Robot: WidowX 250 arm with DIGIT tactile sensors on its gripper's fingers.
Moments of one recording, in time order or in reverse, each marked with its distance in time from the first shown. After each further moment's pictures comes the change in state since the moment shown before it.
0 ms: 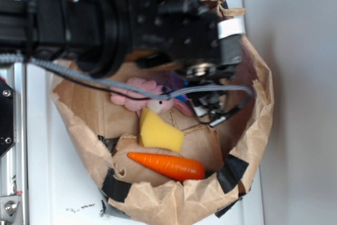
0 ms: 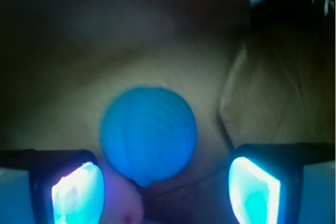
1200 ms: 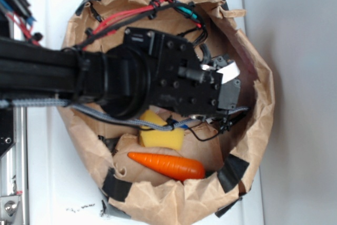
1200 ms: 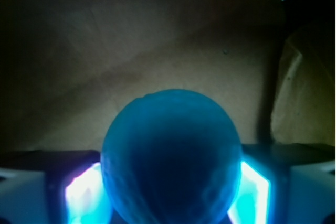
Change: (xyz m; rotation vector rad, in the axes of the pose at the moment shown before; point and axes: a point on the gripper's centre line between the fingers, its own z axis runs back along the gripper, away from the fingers) arm 0.011 -0.021 -0.025 0.059 -0.093 0.066
